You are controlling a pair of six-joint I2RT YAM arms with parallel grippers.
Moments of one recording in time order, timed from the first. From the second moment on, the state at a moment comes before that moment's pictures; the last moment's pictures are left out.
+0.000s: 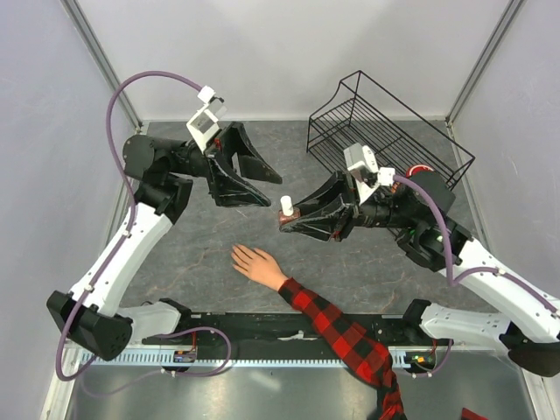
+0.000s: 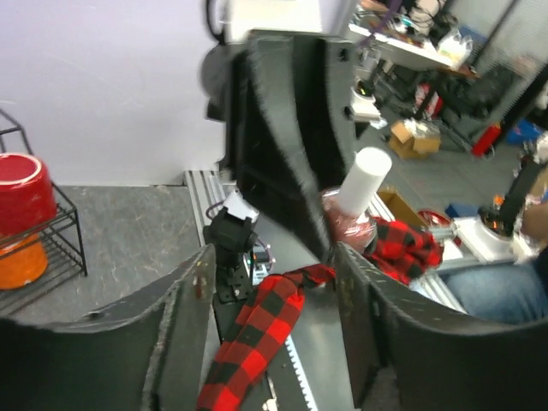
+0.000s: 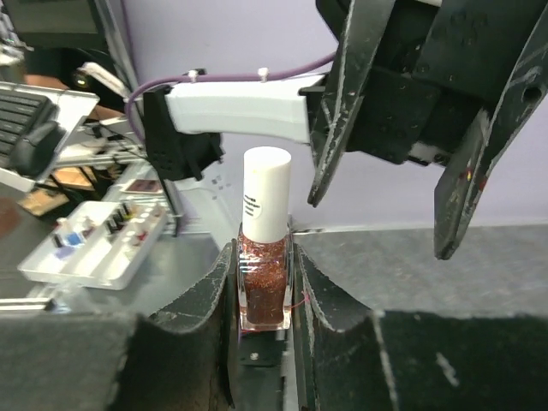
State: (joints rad) left arm -0.45 1.23 1.30 0.67 1.37 -0.98; right arm 0.91 1.02 1.20 0.11 -0.68 0.30
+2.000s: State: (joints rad) left arm -0.89 1.17 1.42 -0.18 -0.07 -0.36; right arm 0.91 1.14 1.34 -0.19 0.09 0.05
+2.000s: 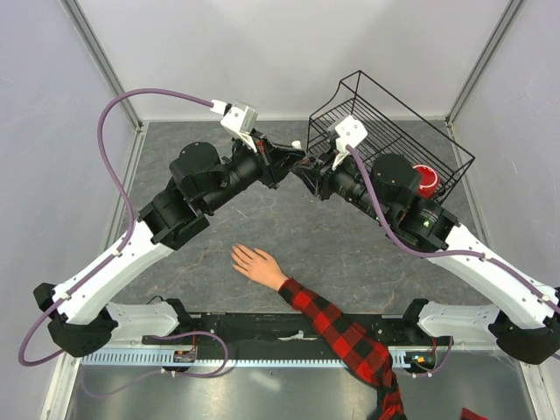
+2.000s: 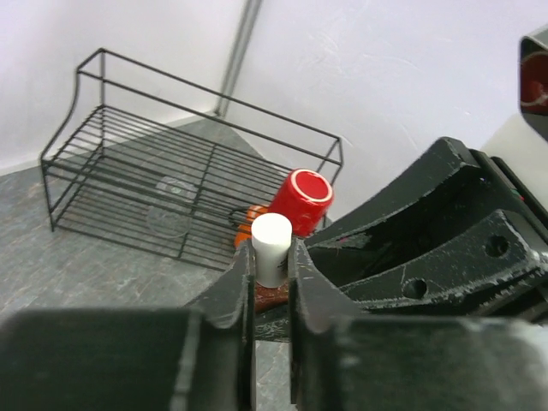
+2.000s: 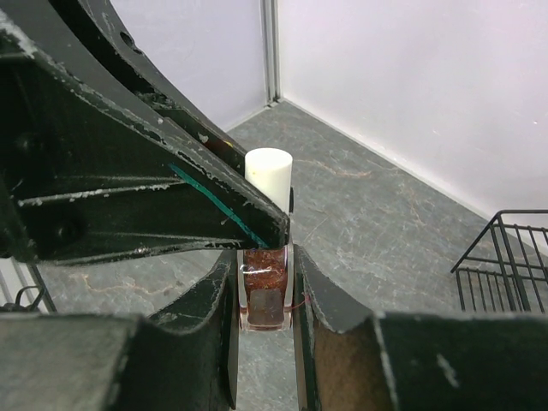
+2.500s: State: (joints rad) left arm -0.62 1.13 1.28 0.30 1.07 -0.62; right arm 0.91 0.96 1.16 0.05 -0.46 0.28
